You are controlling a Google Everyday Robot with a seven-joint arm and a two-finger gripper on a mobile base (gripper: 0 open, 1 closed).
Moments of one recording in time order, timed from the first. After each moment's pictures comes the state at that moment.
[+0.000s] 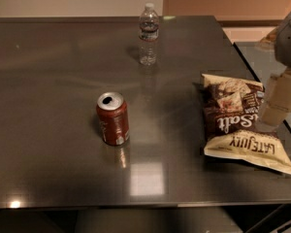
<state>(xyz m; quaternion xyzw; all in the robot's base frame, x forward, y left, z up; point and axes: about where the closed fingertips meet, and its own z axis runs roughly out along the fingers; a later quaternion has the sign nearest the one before) 0.438 -0.217 0.976 -0.60 0.78 -0.03 0.16</state>
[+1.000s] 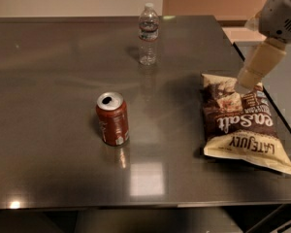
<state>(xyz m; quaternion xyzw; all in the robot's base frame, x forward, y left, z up) 0.520 -0.215 0.983 -0.57 0.79 -0.01 0.21</state>
